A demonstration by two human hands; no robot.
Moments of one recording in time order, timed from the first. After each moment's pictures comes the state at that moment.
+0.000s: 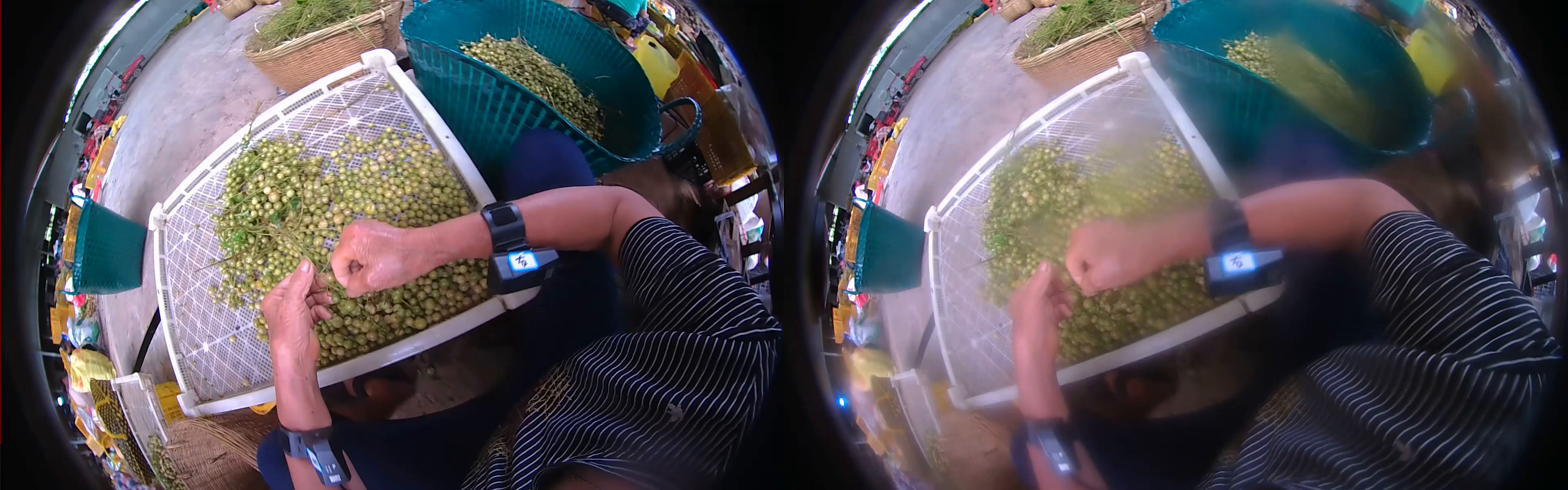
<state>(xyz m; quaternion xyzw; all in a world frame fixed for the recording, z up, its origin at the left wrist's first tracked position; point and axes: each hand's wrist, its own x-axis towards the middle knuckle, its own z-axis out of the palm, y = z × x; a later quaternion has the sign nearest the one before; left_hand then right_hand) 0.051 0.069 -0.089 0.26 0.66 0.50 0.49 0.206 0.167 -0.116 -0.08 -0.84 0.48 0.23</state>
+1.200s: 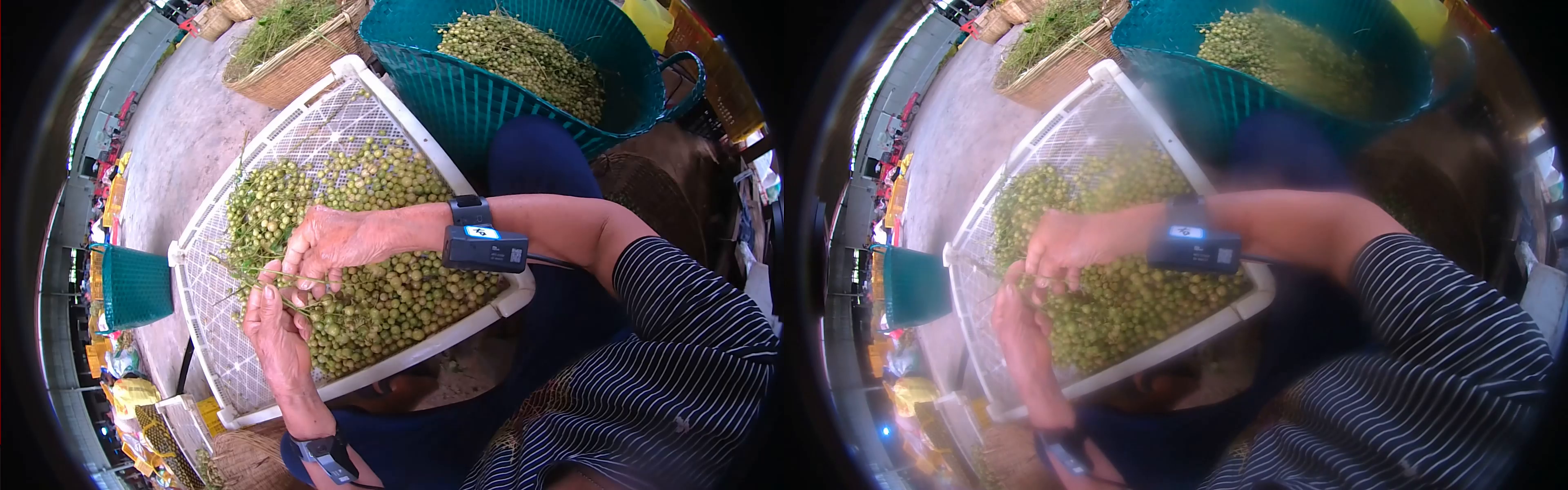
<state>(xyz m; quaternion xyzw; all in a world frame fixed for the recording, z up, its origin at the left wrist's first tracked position) 0.085 0.085 -0.042 0.38 0.62 0.56 0.40 0.216 0.197 -0.079 -0.08 -0.63 0.75 0.20</state>
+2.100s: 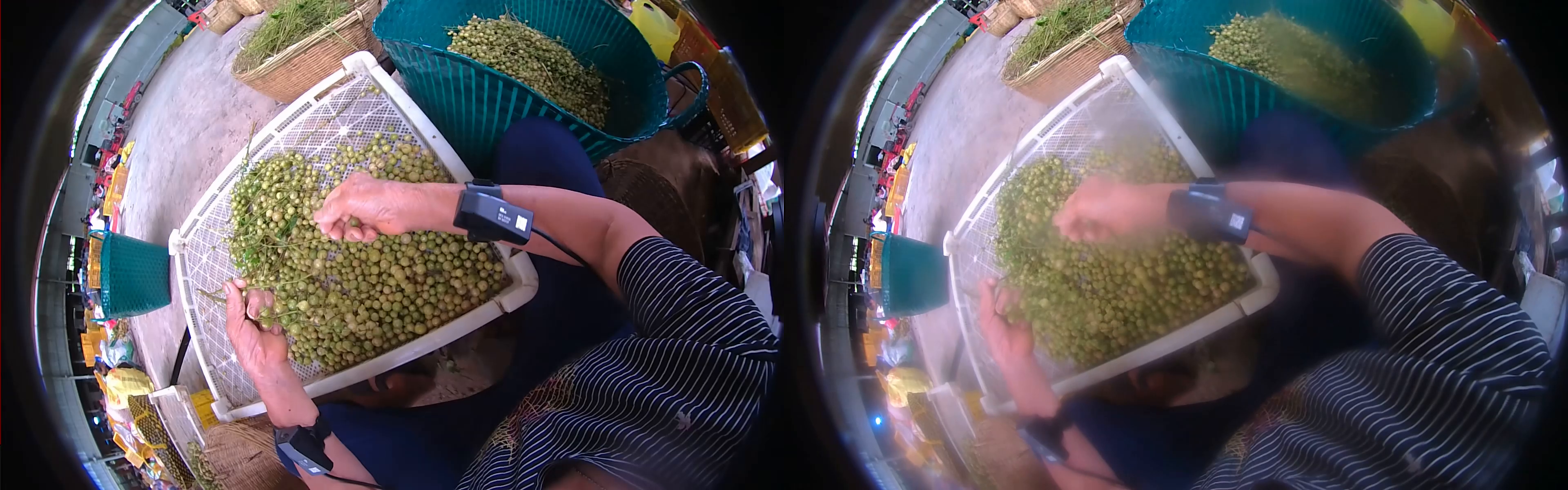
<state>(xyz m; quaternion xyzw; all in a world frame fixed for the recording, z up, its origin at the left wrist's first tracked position) 0.032 0.088 -0.052 0.18 0.57 0.69 0.42 0.221 0.221 -0.116 -0.24 -0.49 0.80 0.25</state>
